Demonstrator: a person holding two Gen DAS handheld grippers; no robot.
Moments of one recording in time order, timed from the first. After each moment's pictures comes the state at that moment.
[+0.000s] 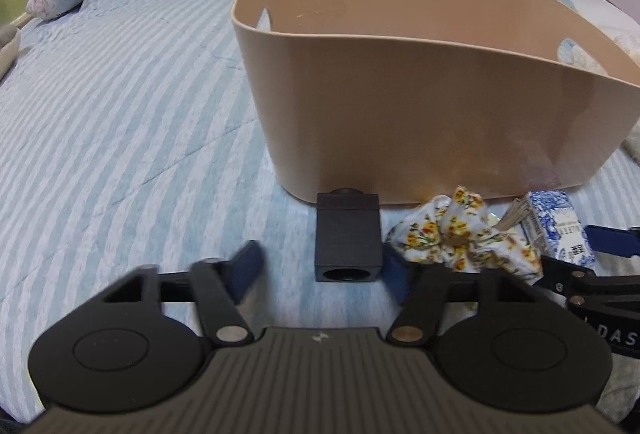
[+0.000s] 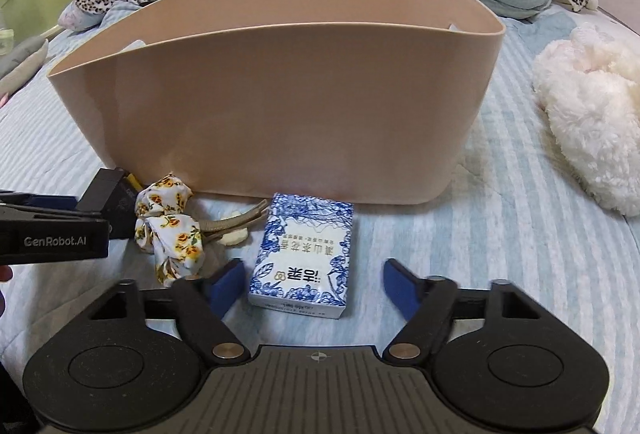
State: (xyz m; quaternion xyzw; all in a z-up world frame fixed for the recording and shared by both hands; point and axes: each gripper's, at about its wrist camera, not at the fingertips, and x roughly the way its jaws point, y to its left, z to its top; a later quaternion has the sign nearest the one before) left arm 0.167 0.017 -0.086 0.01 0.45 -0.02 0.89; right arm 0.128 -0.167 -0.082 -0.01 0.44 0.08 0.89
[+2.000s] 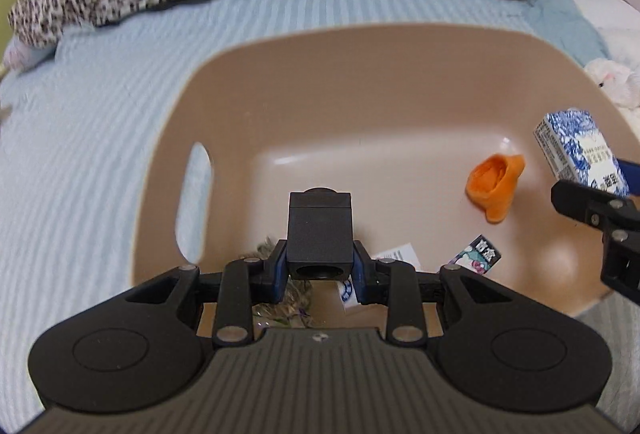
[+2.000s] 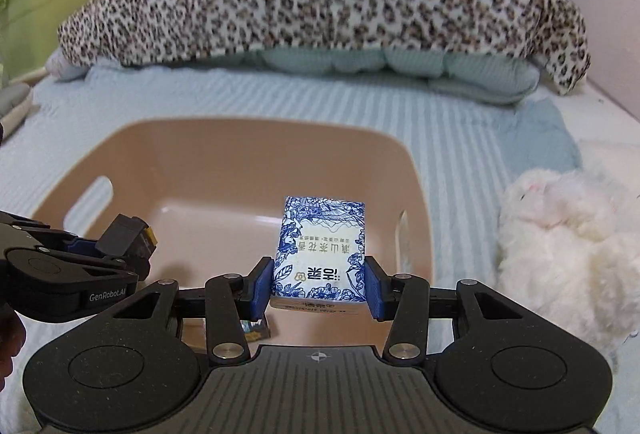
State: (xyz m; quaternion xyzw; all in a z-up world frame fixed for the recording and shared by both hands) left arm 0.257 -0.022 -0.045 0.05 0.46 -0.02 0.88; right arm 0.218 -0.187 -0.008 -0.04 0.38 0.06 0.92
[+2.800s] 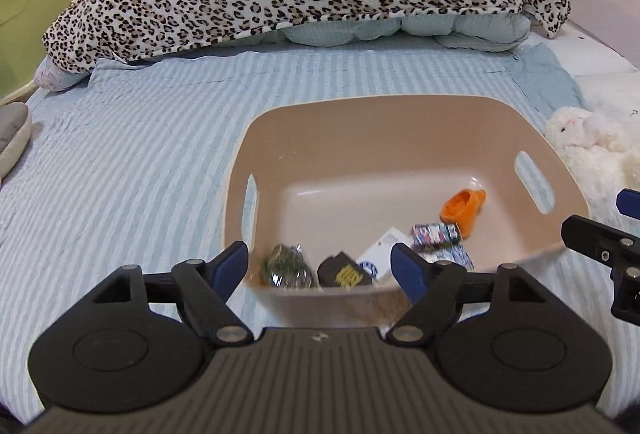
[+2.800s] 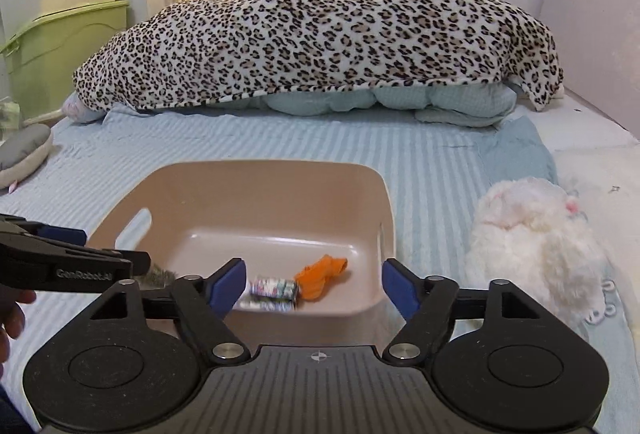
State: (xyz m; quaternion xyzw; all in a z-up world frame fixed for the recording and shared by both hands) left arm 0.188 -0.017 0.023 0.04 0.39 -0.01 0.92; right arm 0.140 -0.208 0.042 0.00 0.32 0.07 0.94
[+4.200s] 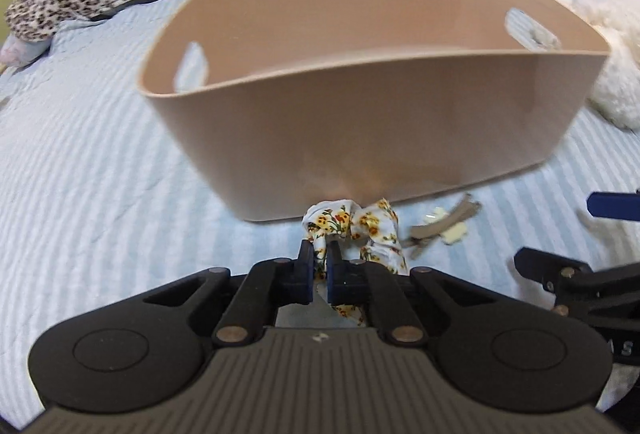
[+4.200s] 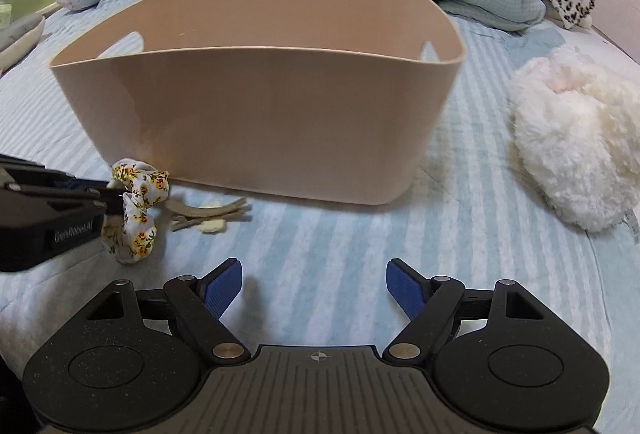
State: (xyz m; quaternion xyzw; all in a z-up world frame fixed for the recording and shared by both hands) left arm 0.165 -0.030 -0.074 0.08 0.45 -0.04 0.89; right arm 0.125 -0.176 -0.067 -0.05 0.45 0.07 0.89
